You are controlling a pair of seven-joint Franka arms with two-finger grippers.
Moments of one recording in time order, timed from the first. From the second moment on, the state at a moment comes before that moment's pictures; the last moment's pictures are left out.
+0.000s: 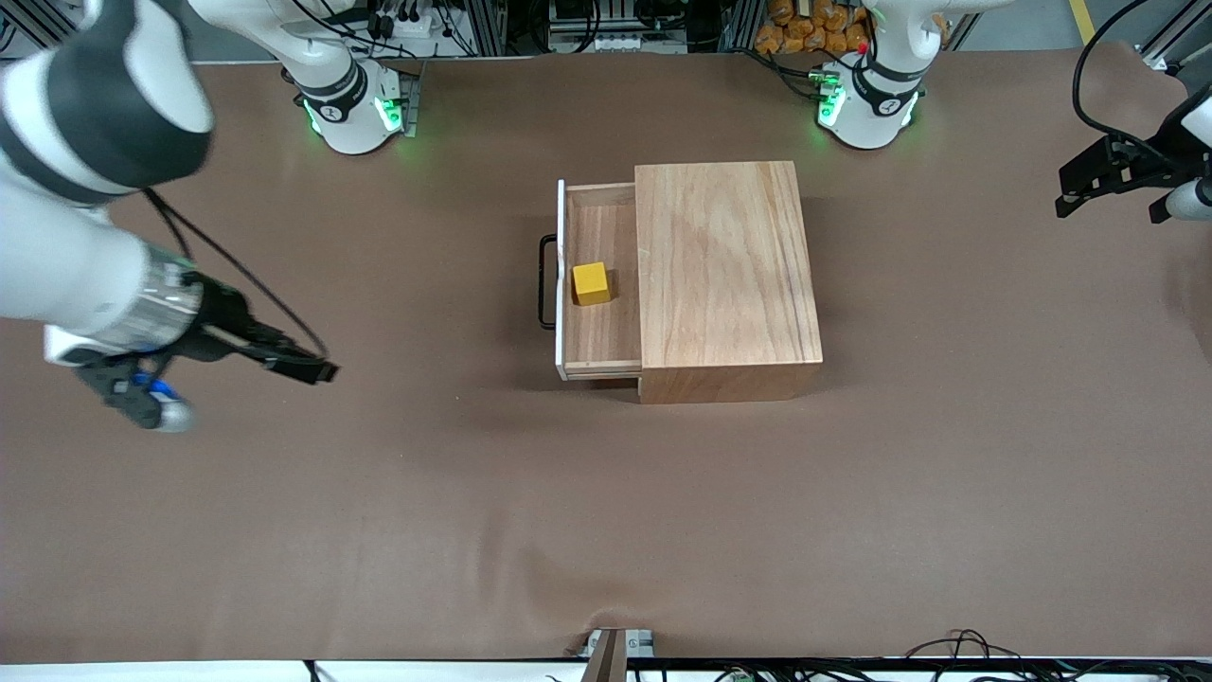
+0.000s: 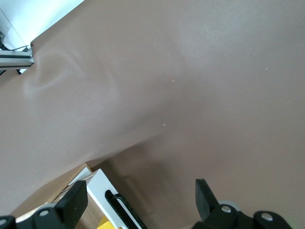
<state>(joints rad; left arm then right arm) 0.00 -0.08 -0.05 -1.58 0.00 1.49 0.06 0.10 0.39 0.07 -1.16 0.22 1.54 0.69</state>
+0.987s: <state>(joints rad) 0.00 -0.08 -0.11 -1.59 0.00 1.47 -0.10 -0.01 -0.04 0.07 -1.49 -0.04 1.48 0.32</state>
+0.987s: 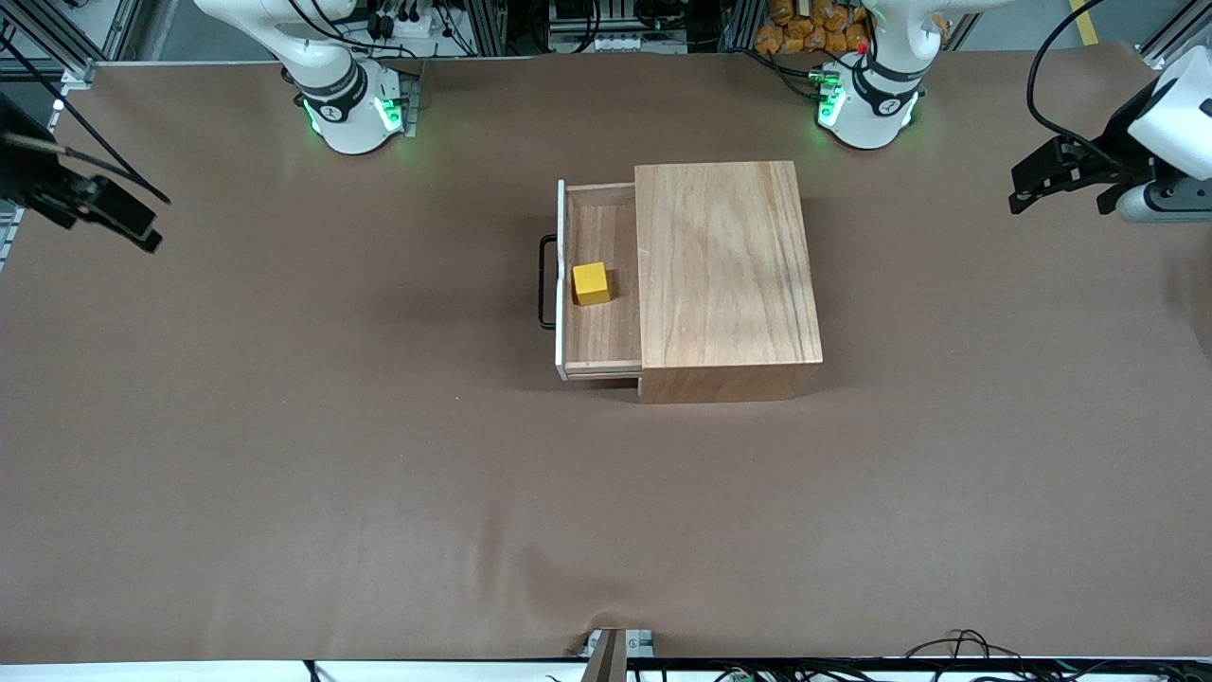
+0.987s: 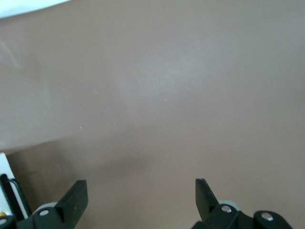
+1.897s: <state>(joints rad) 0.00 -0.13 -0.14 -1.65 0.03 1.51 -0.12 0.01 -0.05 0.01 -1.54 -0.03 1.52 0.16</state>
